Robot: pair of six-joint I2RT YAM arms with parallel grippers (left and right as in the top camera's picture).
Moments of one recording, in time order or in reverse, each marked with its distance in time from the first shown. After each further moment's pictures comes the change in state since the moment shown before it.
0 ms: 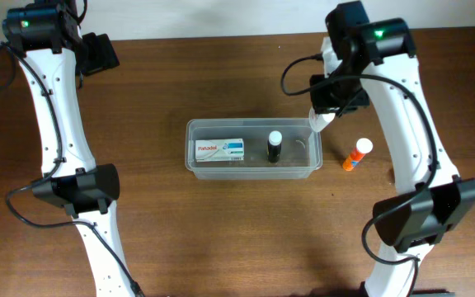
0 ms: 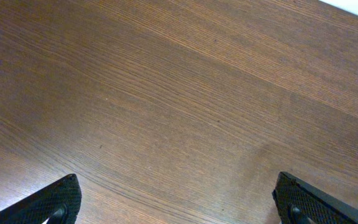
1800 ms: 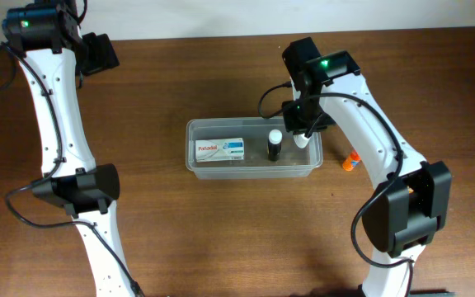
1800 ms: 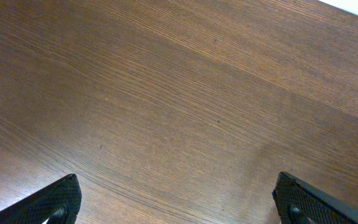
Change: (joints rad) left arm 0.000 0.000 0.000 0.000 0.000 0.000; right arm 0.120 0.000 -0.294 0.251 0.118 0.056
